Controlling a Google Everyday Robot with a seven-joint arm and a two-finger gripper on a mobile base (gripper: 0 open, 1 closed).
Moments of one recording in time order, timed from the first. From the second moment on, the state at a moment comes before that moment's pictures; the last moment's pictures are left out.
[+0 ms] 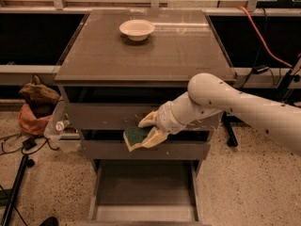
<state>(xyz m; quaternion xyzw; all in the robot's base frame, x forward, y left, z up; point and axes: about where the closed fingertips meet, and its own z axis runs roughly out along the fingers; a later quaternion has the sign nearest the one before) 0.551 0.003 0.680 -0.70 0.61 0.22 0.30</state>
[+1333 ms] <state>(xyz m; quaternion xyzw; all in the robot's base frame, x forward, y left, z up) 0.546 0.045 0.517 -0.63 0.68 0.21 0.30</state>
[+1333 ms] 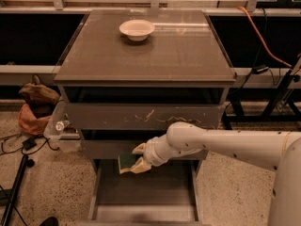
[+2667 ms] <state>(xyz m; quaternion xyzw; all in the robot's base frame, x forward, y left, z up) 0.514 0.071 0.393 -0.57 0.71 0.24 0.33</state>
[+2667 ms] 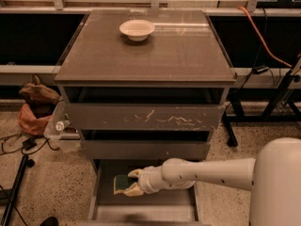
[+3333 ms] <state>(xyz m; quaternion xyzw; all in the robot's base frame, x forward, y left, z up) 0.509 0.086 0.343 -0.54 0.73 0.24 0.34</state>
